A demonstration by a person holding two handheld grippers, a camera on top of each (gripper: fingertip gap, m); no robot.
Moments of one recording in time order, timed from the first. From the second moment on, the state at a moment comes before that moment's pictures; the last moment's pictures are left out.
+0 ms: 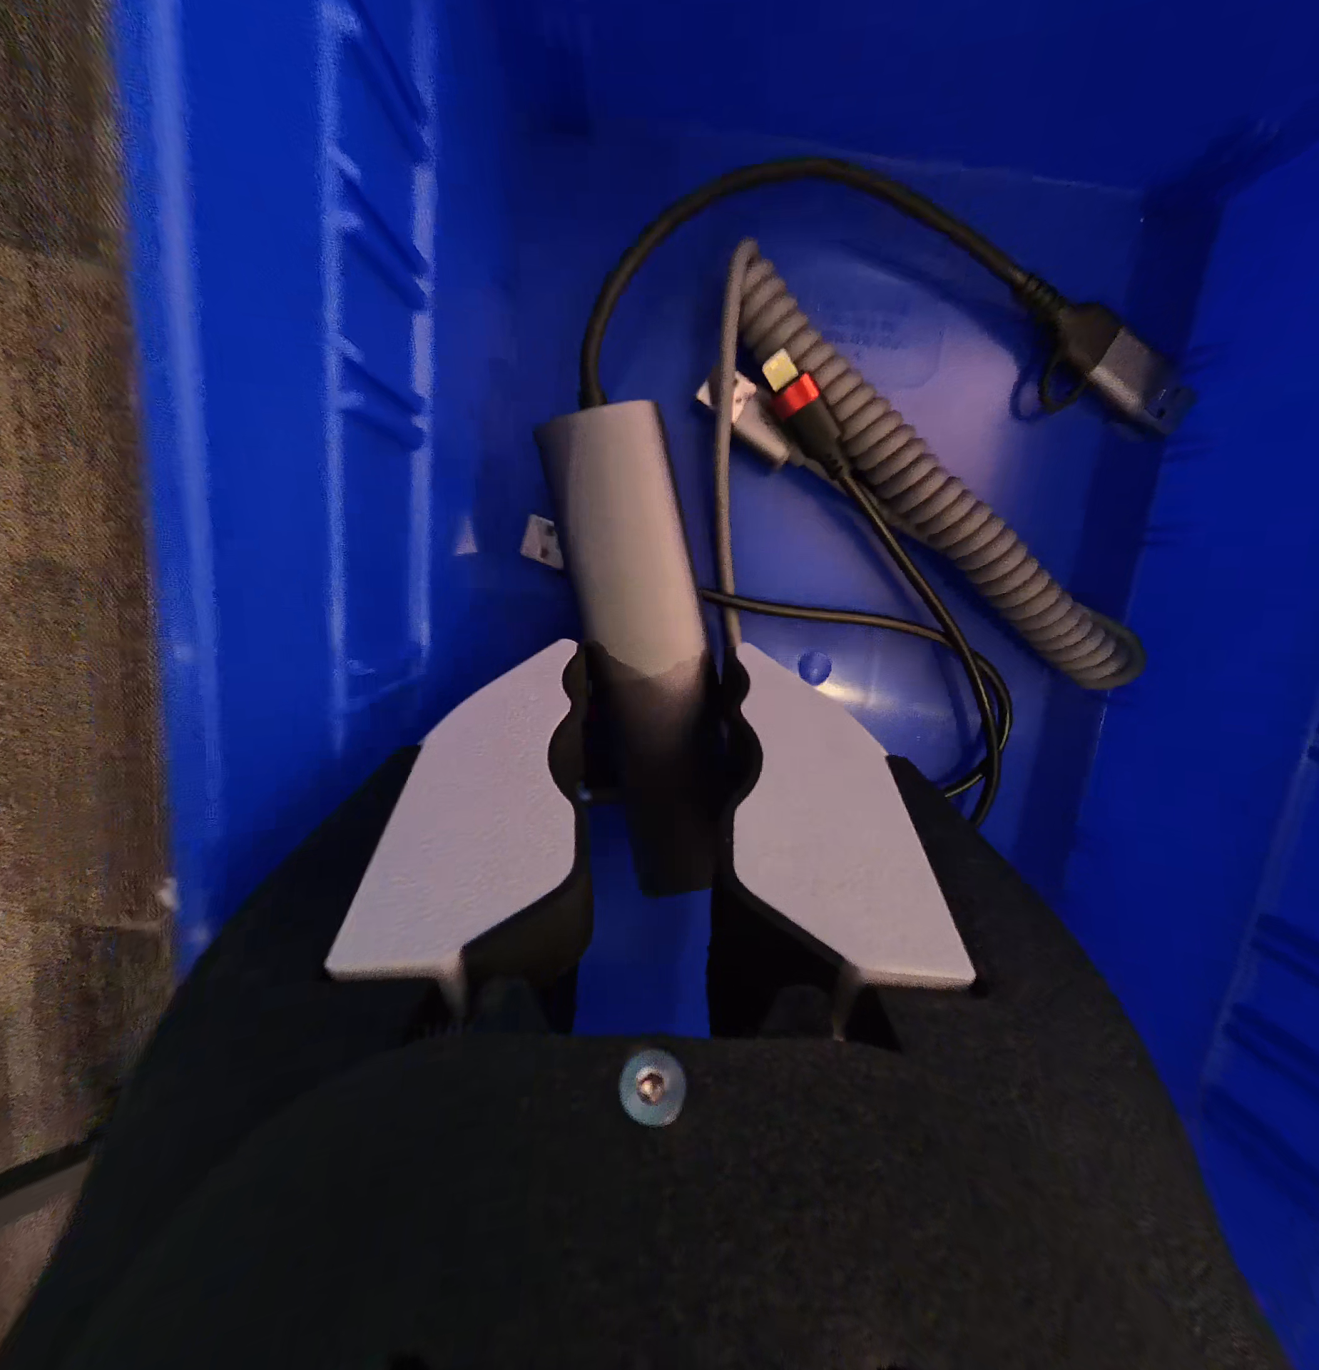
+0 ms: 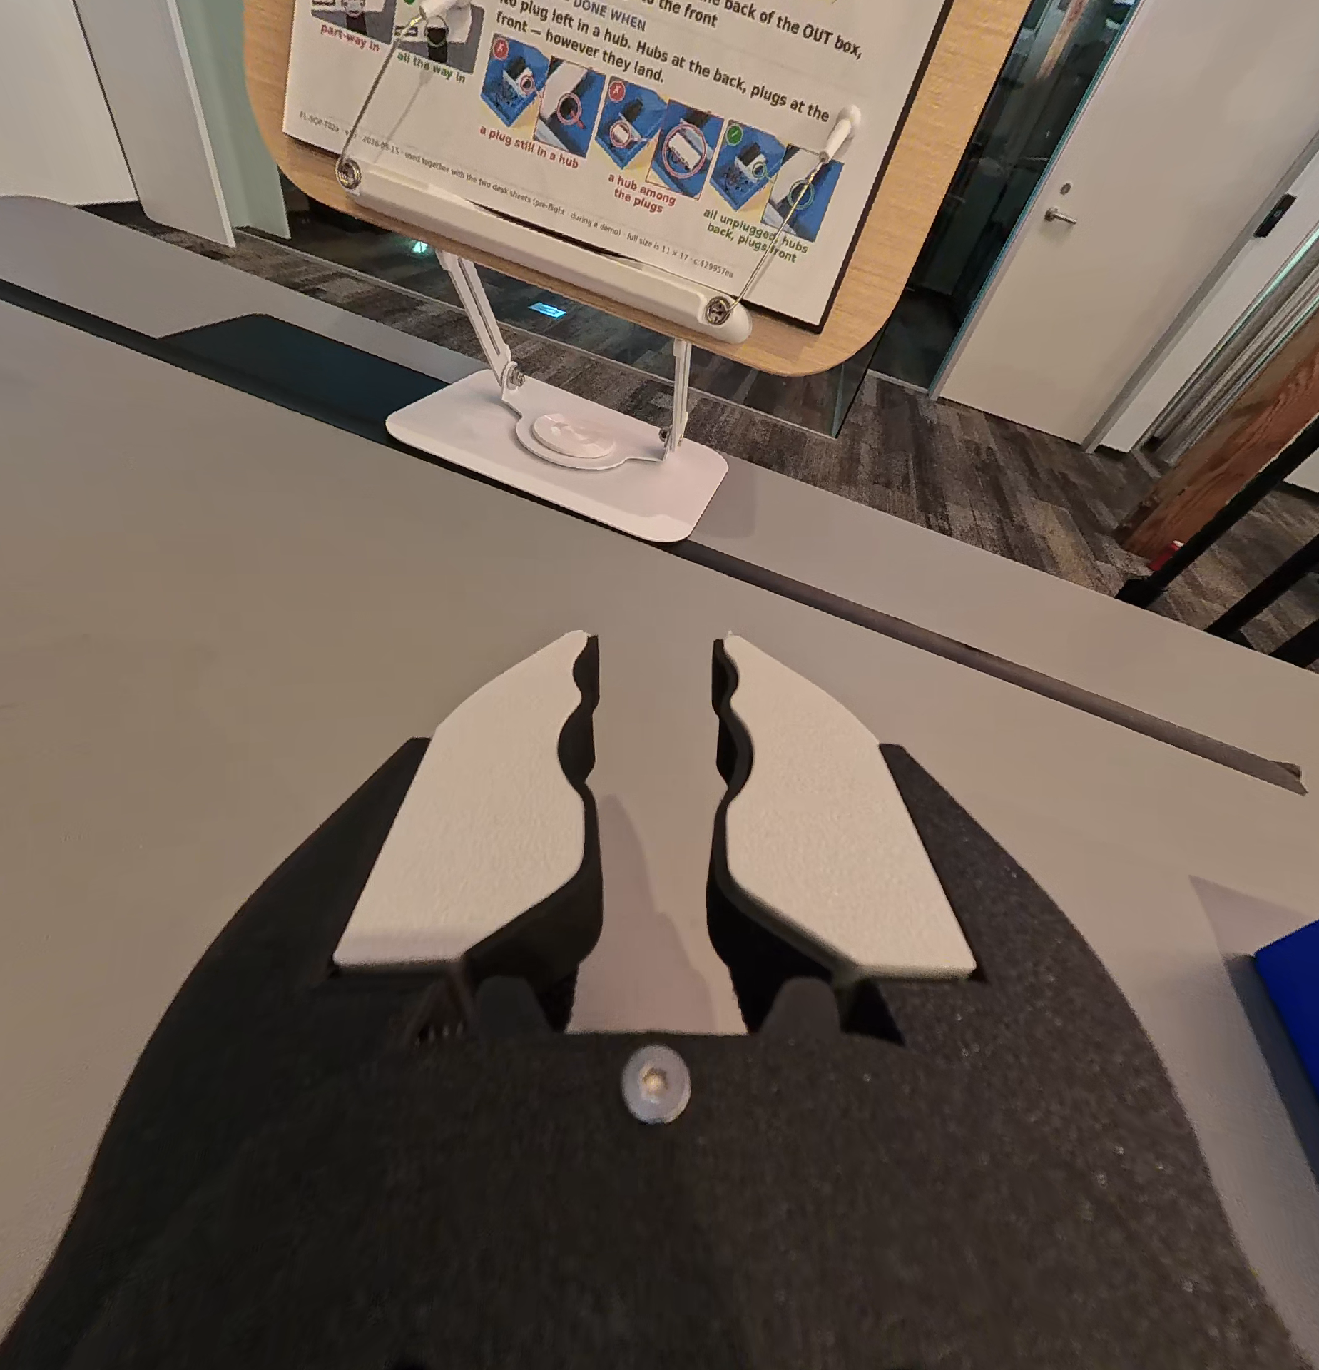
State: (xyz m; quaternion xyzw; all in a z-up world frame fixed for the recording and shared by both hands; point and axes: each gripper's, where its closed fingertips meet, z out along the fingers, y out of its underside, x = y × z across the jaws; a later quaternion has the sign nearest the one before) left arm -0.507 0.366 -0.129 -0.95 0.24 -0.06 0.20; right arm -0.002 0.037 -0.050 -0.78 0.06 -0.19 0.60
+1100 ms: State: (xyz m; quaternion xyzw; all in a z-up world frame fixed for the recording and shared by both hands) left arm -0.316 0.259 0.140 -0.71 0.53 0.01 0.46; right arm -0.003 0.035 -0.049 -0.78 0.07 -0.16 0.61
